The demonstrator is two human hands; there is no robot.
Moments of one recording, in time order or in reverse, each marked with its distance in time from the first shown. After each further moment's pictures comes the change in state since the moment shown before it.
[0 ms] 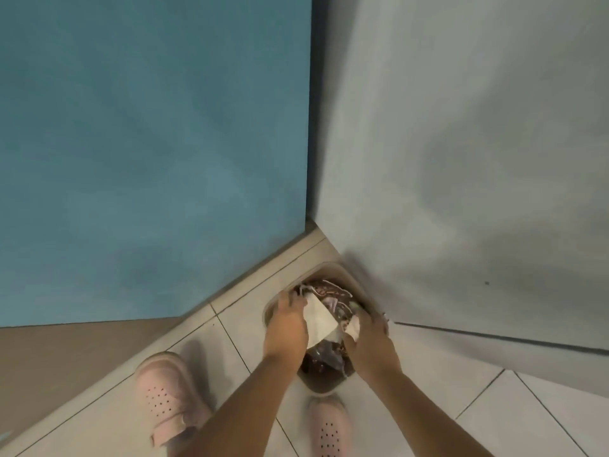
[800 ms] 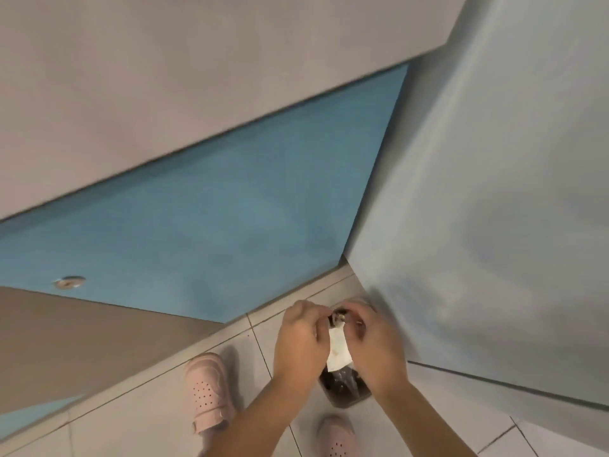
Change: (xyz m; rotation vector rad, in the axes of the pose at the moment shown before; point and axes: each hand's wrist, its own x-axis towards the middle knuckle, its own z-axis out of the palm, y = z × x) left_hand -0.073 0.030 -0.121 -0.373 0.371 0.069; right_hand -0.076 -0.103 -0.086 0.218 0.210 -0.351
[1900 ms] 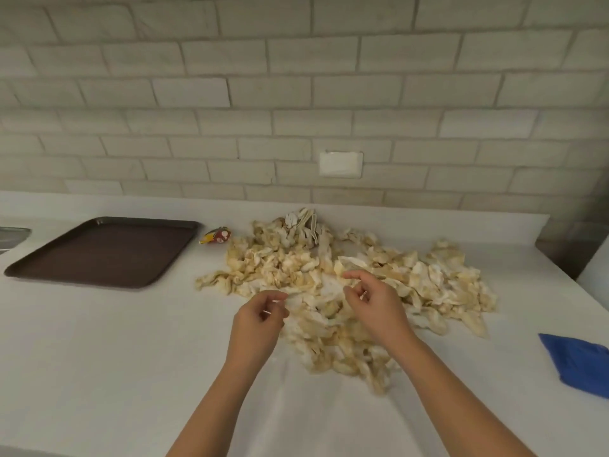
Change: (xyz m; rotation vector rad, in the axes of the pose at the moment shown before) left_hand -0.066 -0.015 -0.707 -0.461 0.822 -0.174; right_hand -0.090 -0.706 -0.018 0.227 -0.187 -0.930
